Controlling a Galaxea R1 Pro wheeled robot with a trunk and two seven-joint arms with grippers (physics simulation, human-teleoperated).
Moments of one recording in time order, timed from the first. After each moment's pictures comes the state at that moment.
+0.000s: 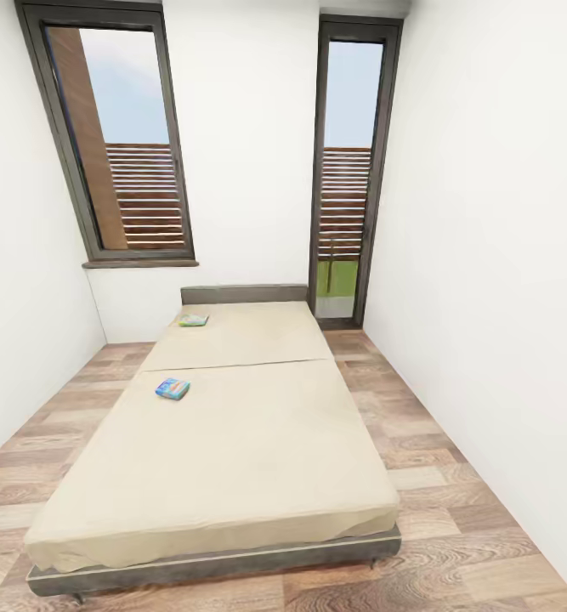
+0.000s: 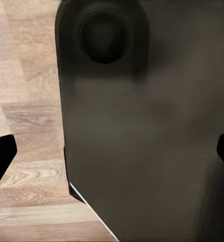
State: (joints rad) left arm 0.00 0.00 0.00 0.00 0.00 0.00 0.00; right arm 0.00 0.00 0.00 0.00 0.00 0.00 0.00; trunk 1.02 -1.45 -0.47
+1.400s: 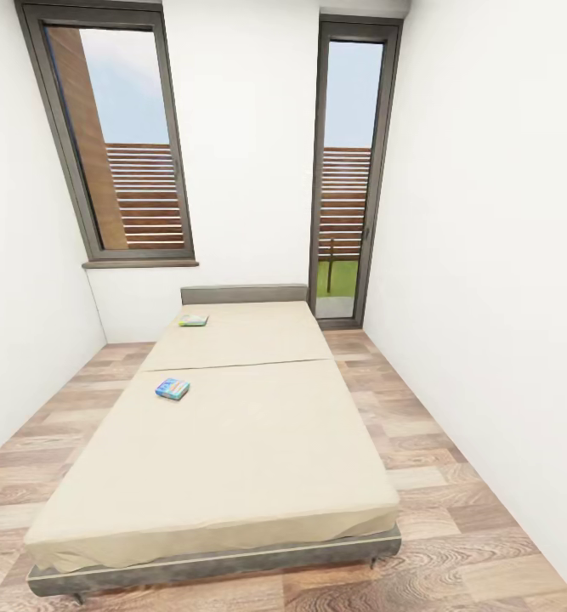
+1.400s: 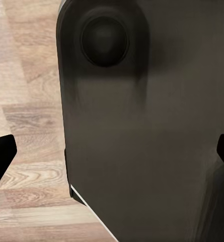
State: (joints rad) left arm 0.00 0.00 0.00 0.00 0.00 0.00 0.00; right arm 0.00 0.00 0.00 0.00 0.00 0.00 0.00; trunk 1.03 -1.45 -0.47
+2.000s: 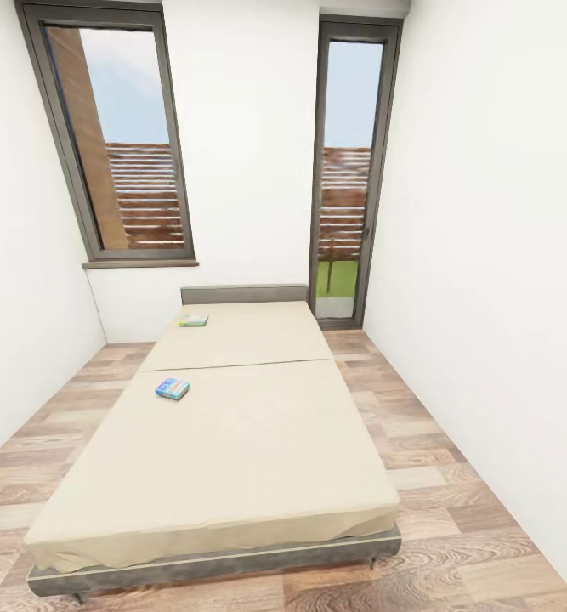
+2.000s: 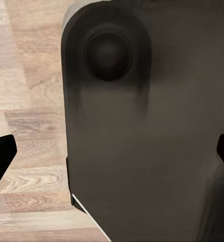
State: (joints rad) left arm -0.02 0.00 0.00 -0.01 0.01 0.00 0.00; right arm -0.04 0.01 0.00 -0.03 0.00 0.01 0.00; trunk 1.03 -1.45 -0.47
